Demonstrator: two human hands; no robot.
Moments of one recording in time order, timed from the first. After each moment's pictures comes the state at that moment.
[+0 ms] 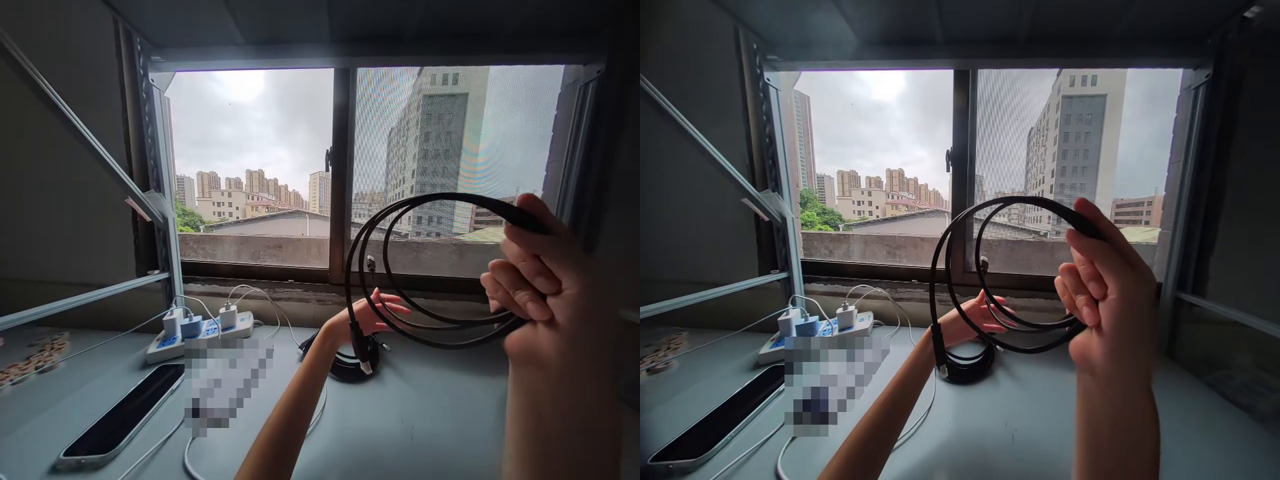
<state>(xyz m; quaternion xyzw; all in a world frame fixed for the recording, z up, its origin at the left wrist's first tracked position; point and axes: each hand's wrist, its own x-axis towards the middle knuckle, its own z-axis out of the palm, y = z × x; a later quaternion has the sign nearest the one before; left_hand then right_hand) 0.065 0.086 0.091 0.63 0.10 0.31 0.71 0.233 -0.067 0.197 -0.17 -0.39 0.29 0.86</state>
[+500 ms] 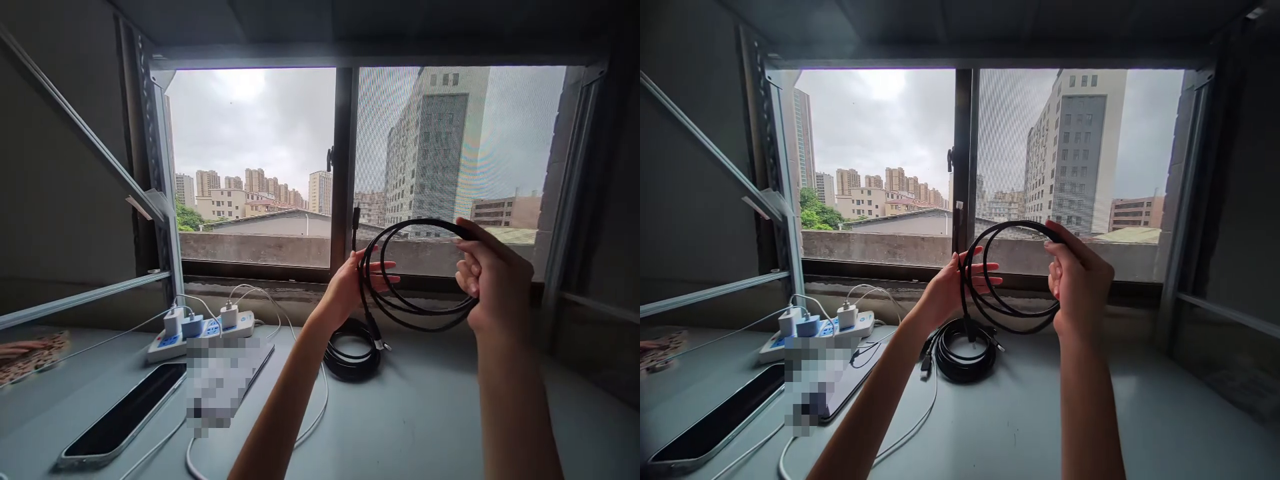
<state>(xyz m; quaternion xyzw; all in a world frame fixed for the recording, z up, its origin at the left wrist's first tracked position) 0.065 0.031 0.167 0.57 0.16 0.52 0.61 0.234 -0.012 0.184 -0.23 -0.38 0.25 0.86</state>
